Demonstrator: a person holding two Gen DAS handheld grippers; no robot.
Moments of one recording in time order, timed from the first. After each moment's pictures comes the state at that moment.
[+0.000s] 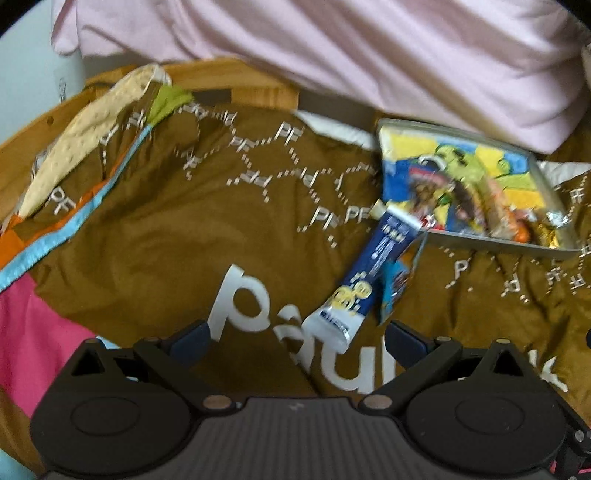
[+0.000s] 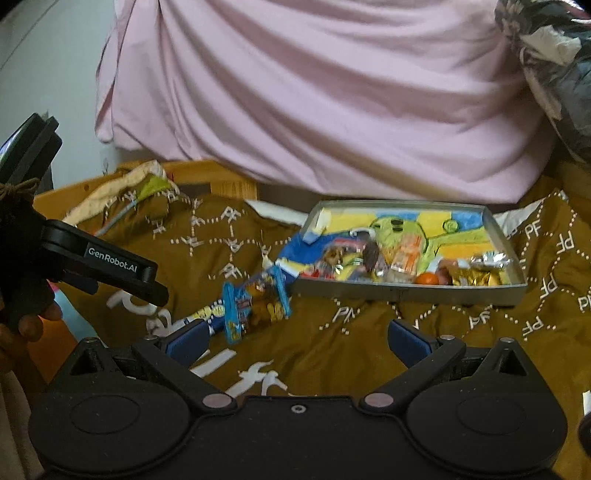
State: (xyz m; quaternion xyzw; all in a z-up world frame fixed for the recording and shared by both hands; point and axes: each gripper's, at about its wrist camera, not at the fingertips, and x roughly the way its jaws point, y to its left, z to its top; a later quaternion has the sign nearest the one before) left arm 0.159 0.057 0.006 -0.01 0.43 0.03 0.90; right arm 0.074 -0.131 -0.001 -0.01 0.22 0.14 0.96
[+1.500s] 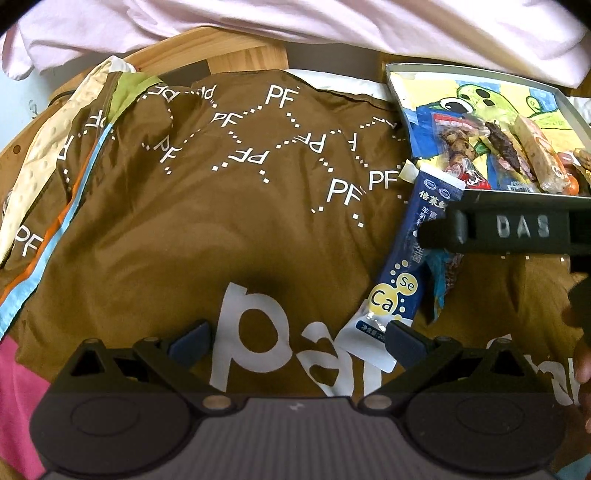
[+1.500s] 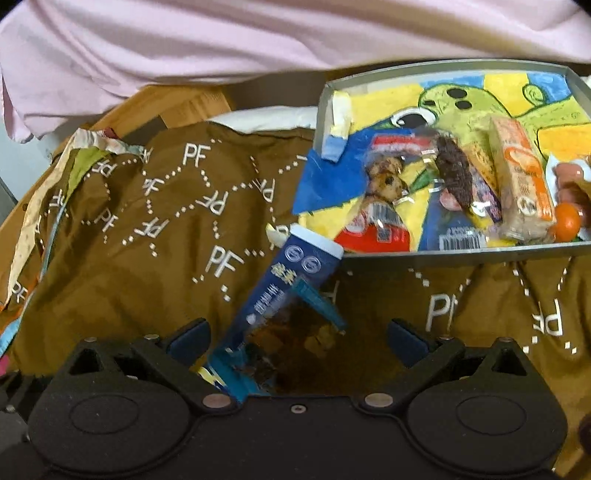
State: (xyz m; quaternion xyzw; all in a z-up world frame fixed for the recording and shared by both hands) left arm 0.215 0.052 -0.028 0.08 0.47 0.04 0.88; right arm 0.272 -0.075 -0.036 0.11 0.45 0.15 0.87
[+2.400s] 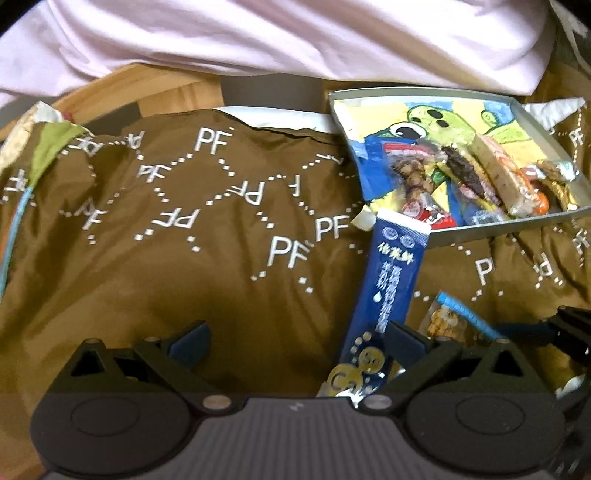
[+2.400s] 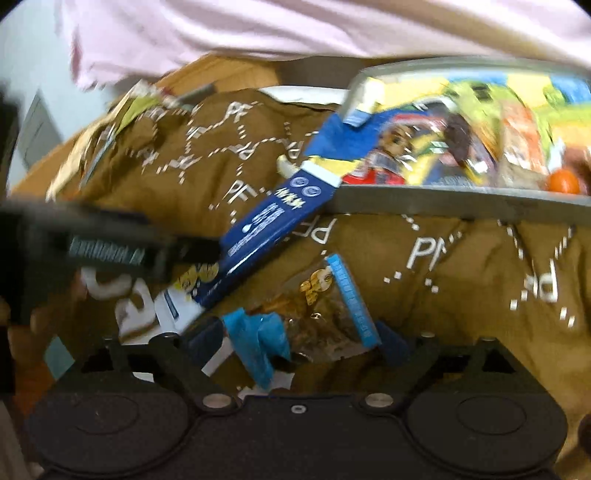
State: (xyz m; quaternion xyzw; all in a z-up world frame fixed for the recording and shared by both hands) left arm 0.258 0.040 -0.041 0.08 0.43 -0.06 0.90; right arm 0.220 -0.103 -0.067 0.04 0.40 0.25 0.88
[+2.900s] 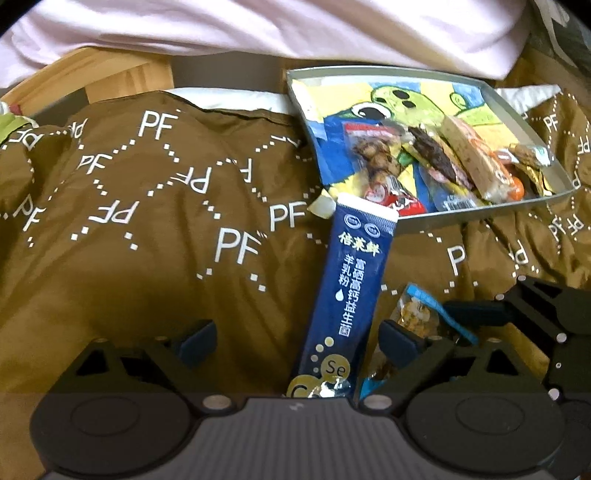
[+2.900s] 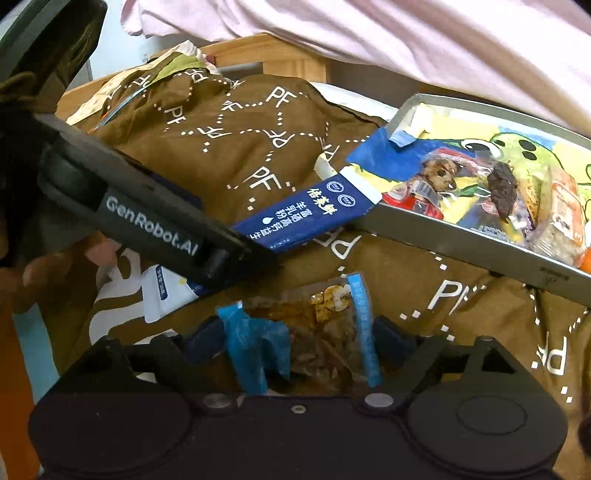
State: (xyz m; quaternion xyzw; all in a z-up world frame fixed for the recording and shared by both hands) left arm 0.273 0.029 -0.057 0.07 0.46 -0.12 0.88; right arm 0.227 -0.081 -0.079 -0.06 0.37 0.28 0.89
